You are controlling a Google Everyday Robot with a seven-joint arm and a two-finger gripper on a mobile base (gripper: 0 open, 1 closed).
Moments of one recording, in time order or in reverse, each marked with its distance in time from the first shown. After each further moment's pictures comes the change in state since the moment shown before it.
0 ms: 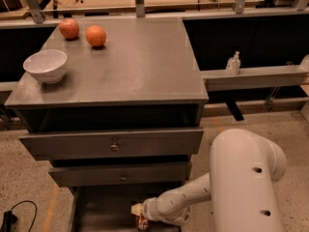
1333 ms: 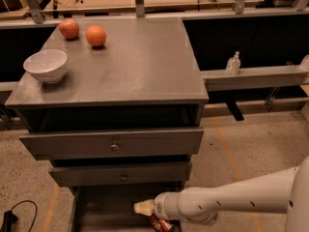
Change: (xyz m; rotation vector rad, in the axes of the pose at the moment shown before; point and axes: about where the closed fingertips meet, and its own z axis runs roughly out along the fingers) arm -0.014 0.047 -0.149 -0.103 -0.054 -0.207
